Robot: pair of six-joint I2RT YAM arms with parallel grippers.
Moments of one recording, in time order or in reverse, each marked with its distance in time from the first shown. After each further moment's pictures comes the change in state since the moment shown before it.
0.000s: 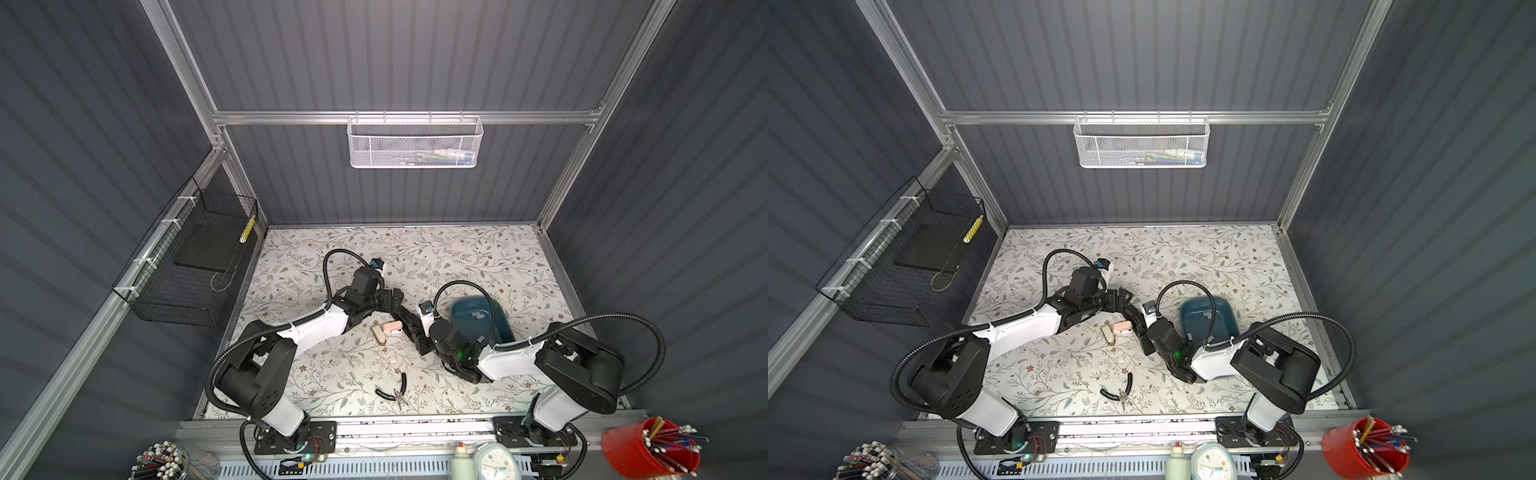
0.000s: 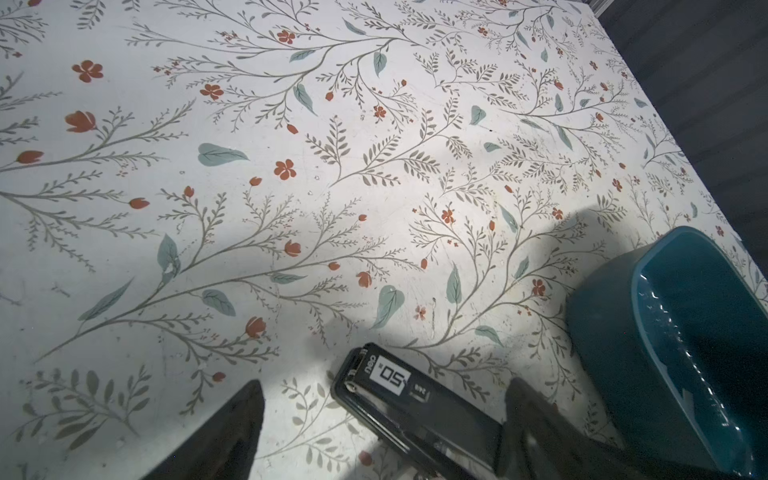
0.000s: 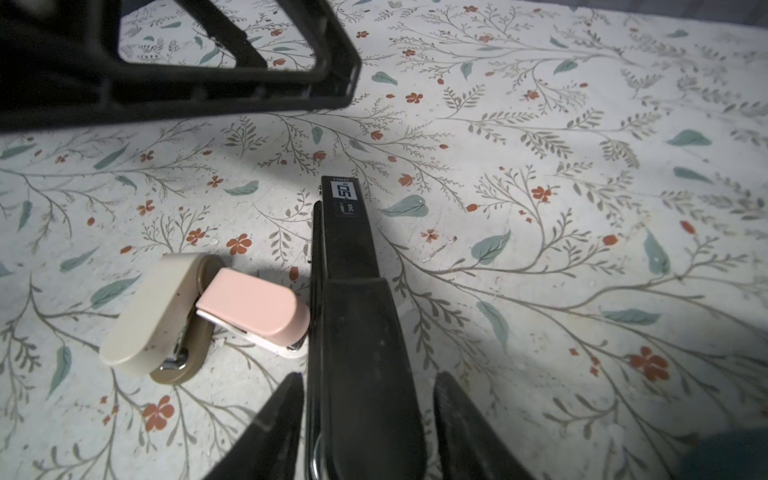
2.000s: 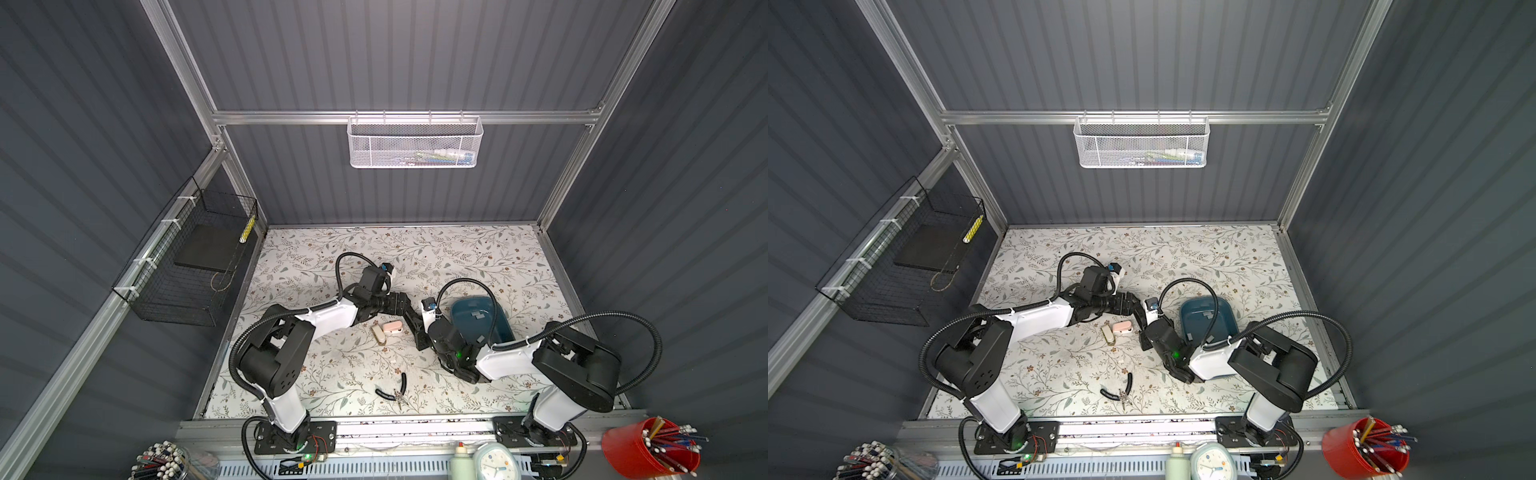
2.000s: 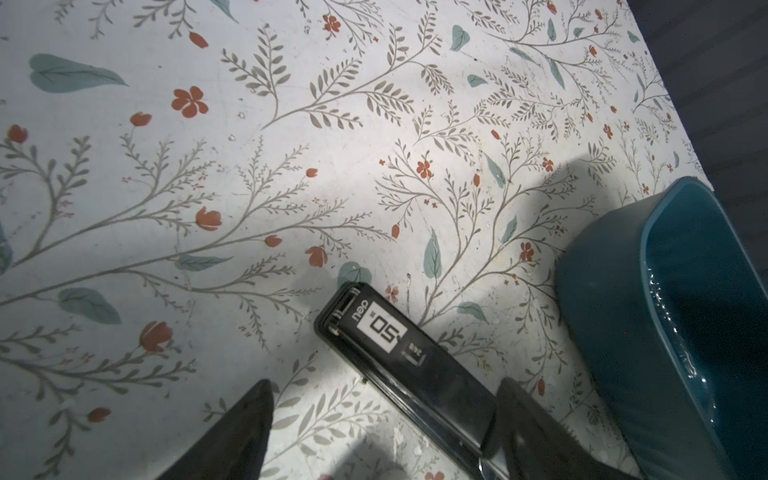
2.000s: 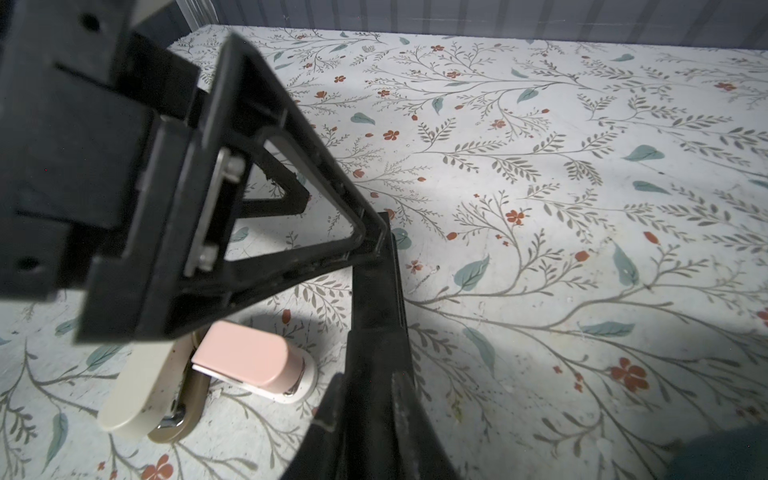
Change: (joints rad) left arm 0.000 0.151 0.077 -0.029 0.155 0.000; right arm 0.010 0.011 -0.002 0.074 0.082 0.063
